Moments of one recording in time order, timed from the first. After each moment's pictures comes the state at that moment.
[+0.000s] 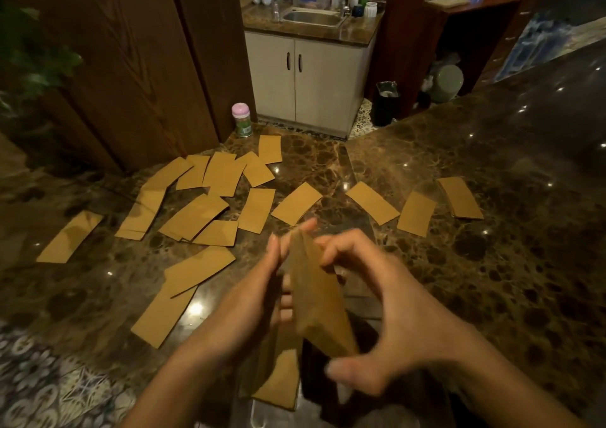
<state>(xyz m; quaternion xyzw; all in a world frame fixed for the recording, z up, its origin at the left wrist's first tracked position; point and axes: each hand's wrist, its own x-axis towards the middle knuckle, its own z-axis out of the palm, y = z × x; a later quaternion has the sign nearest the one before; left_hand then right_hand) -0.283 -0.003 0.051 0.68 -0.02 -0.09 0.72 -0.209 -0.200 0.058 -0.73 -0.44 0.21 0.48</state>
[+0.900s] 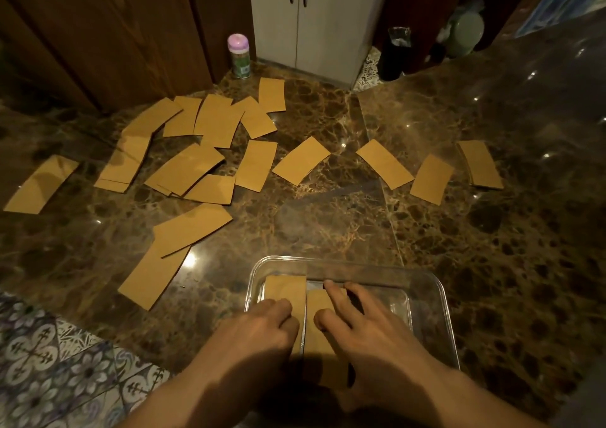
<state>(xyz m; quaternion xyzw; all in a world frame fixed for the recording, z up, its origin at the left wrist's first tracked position) -0.333 0.000 -0.039 0.97 -0.17 -0.14 0.07 -0.256 -0.205 -0.044 -0.84 -0.44 0.31 0.01</state>
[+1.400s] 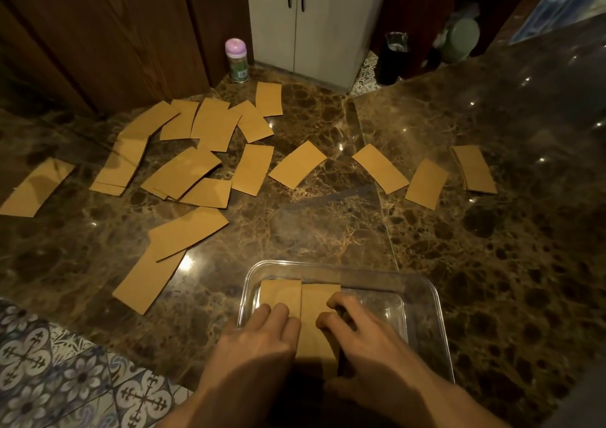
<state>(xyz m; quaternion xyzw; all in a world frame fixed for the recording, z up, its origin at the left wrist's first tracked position) -0.343 -0.023 -0.050 0.99 -0.07 -0.06 0.07 -0.259 -0.214 -0.045 -0.86 -0.41 0.30 0.11</state>
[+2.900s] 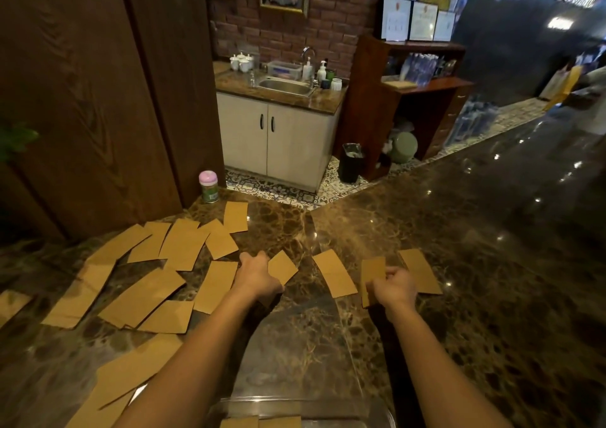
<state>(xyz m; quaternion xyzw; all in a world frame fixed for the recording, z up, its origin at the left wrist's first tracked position) -0.046 0.025 -0.065 0.92 0.24 -0.12 0.29 0.002 -0.235 -0.061 -0.86 0.25 0.06 0.43</state>
